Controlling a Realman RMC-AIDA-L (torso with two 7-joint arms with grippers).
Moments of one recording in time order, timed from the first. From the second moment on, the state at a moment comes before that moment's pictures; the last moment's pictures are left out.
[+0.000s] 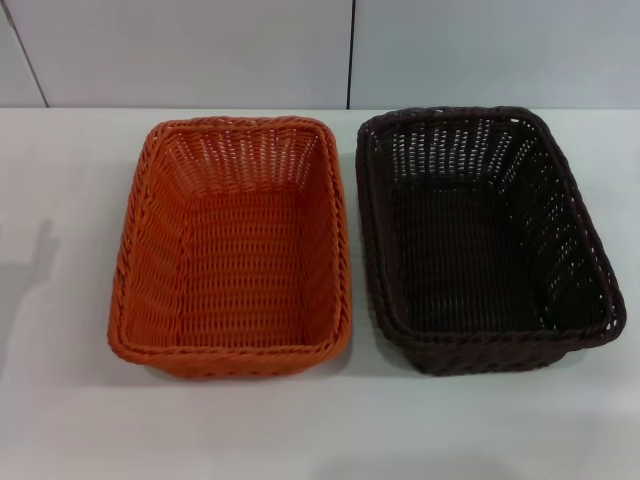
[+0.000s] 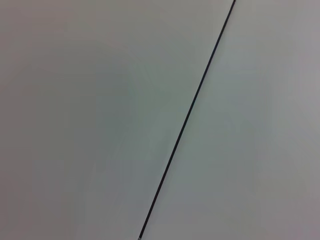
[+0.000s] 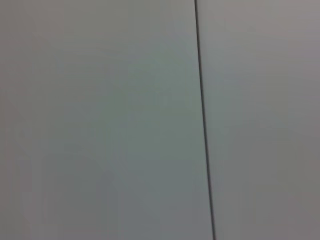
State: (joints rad) left arm -0.35 -2.07 1.01 0.05 0.30 1.47 -0.64; right arm 0.71 2.07 0.40 0.02 -1.33 -1.22 0.00
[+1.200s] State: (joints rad) left arm -0.37 -2.05 1.09 0.20 0.30 1.16 -0.70; right arm 0.71 2.07 0.41 0.05 -1.33 -1.25 0.00
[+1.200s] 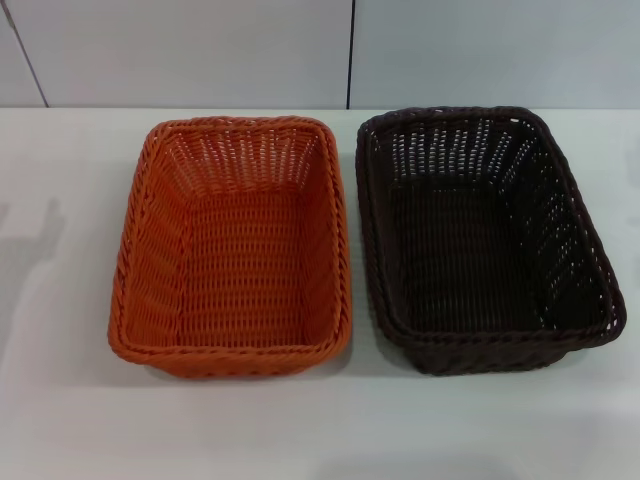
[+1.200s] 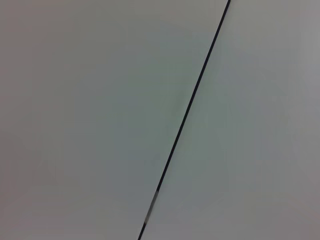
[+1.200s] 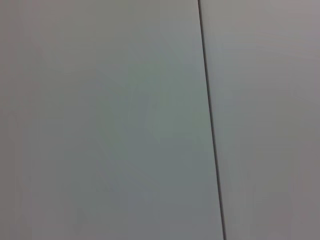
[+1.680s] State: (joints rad) left arm -0.39 -1.90 1.34 0.53 0.59 0.74 -1.18; right arm 0.74 2.07 0.40 -0.01 -1.33 -1.23 0.00
